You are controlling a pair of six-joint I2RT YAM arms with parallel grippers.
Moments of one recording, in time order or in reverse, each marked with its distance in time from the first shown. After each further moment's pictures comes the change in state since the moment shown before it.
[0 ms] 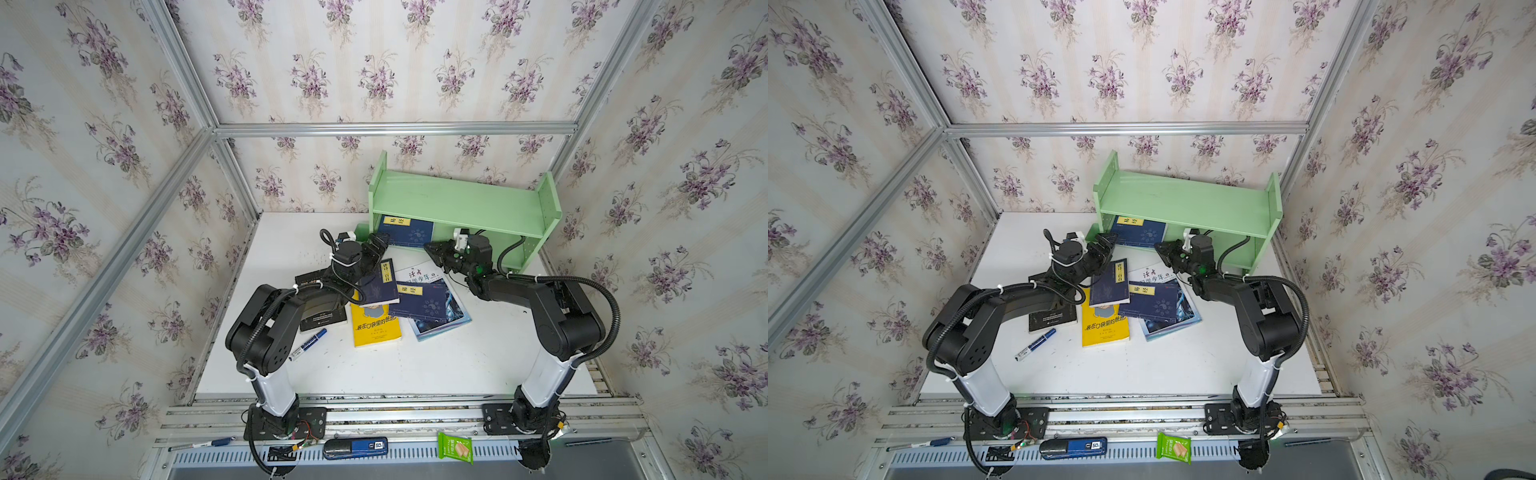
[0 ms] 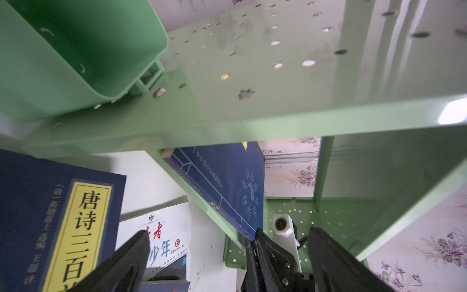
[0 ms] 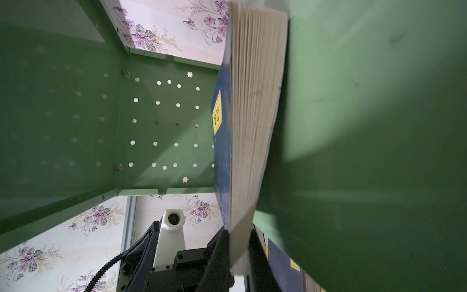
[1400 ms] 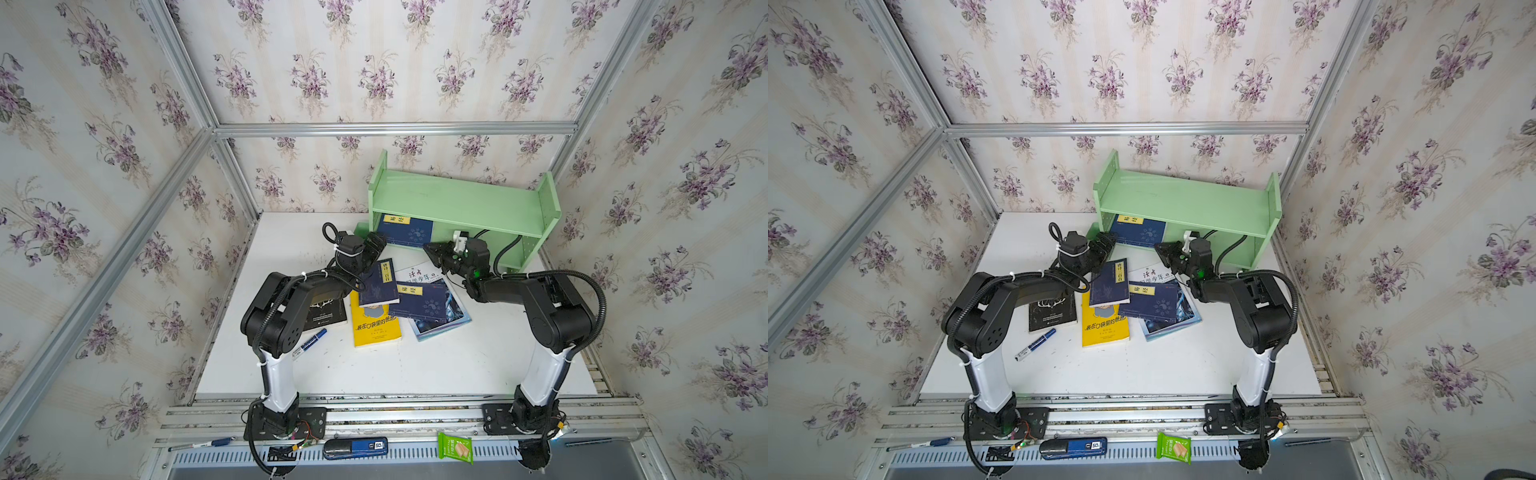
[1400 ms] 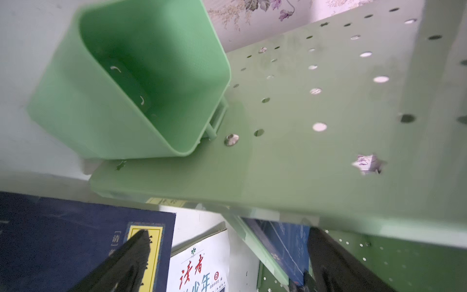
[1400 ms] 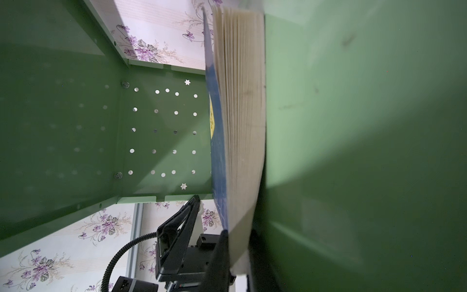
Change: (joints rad) left arm 0.038 0.175 0.155 -0.108 -0.035 0.038; right arm 0.002 0.069 -0.016 0.128 0.024 0.068
